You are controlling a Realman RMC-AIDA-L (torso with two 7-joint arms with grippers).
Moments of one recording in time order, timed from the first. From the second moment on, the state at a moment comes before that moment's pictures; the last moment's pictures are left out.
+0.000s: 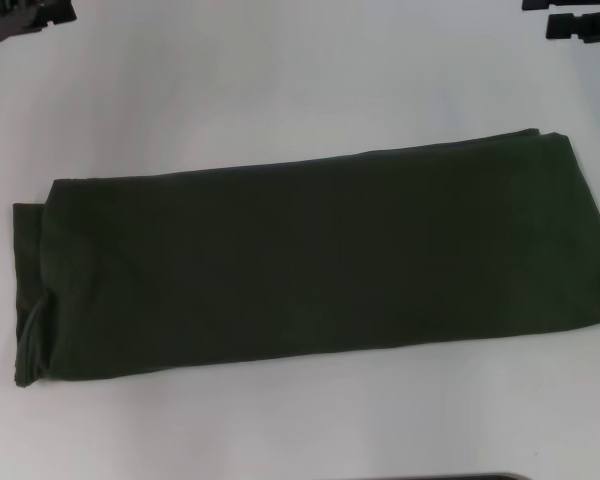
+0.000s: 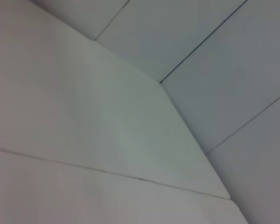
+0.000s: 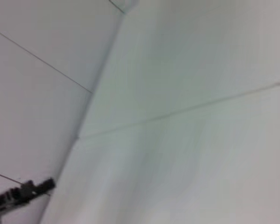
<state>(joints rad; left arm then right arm) -0.63 -2.00 -2.64 -0.82 -1.04 1.45 -2.29 0.65 1.90 -0.50 -0.84 -2.19 -1.64 2.45</state>
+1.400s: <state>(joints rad) -0.56 -1.93 -2.52 -0.77 -0.77 1.80 -2.58 0.58 1.94 -0.50 -0.66 -2.12 -1.62 2.19</state>
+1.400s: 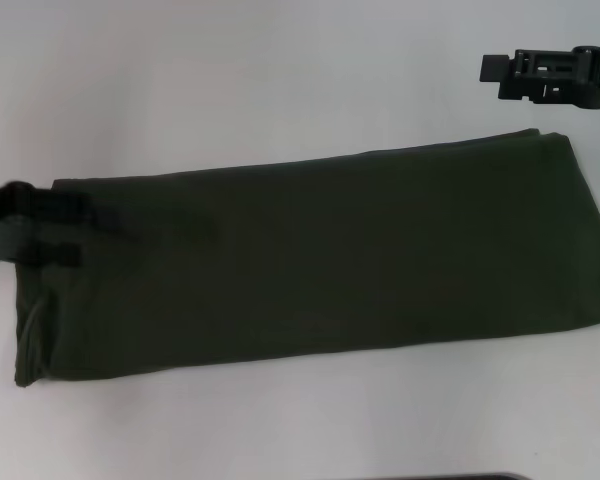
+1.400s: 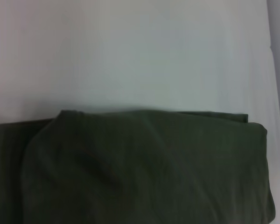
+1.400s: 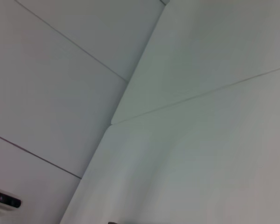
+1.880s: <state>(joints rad) -0.57 -1.96 -2.46 -0.72 -0.72 1.70 -2.59 0.56 1.95 -0.49 -0.65 -2.12 -1.62 2.20</state>
